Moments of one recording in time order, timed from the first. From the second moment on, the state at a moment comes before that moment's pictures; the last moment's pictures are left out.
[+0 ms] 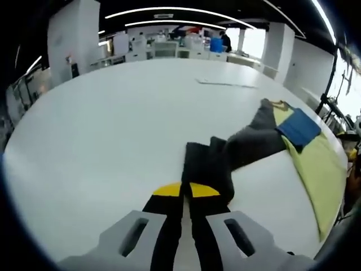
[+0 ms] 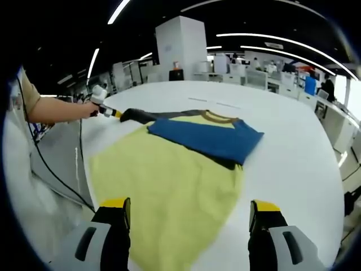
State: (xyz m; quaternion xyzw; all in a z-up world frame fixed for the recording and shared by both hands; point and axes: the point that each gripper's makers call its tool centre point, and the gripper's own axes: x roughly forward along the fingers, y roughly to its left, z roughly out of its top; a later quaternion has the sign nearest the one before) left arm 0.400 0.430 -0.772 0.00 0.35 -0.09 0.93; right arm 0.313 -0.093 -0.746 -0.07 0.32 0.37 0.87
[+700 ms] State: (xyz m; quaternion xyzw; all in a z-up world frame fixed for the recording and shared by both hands) left arm 0.376 0.489 -0.773 -0.03 0.35 0.04 0.93; right arm 0.312 -0.095 -0.752 -0.07 0.33 0.36 0.87
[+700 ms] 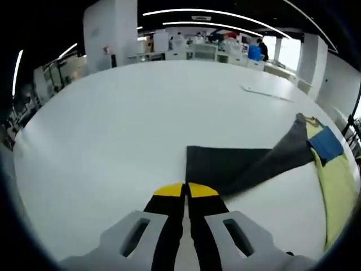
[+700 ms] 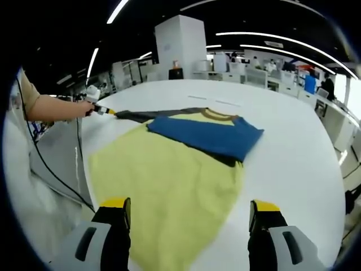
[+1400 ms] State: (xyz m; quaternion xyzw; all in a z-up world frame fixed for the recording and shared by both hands) left arm 0.420 0.465 -0.764 0.01 0.34 -0.03 0.94; right arm 0.309 -0.096 -0.755 -0.08 0.34 0.36 0.87
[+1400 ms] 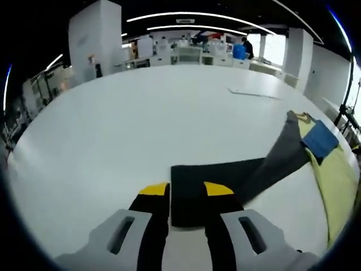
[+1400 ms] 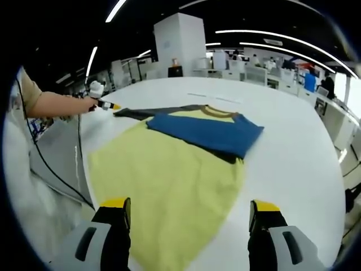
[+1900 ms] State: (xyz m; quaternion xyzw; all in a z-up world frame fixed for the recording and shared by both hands) left arm 0.434 0.474 -0.783 0.03 0.38 -0.02 0.93; right arm 0.307 -0.104 -0.758 -0.08 0.35 0.34 0.87
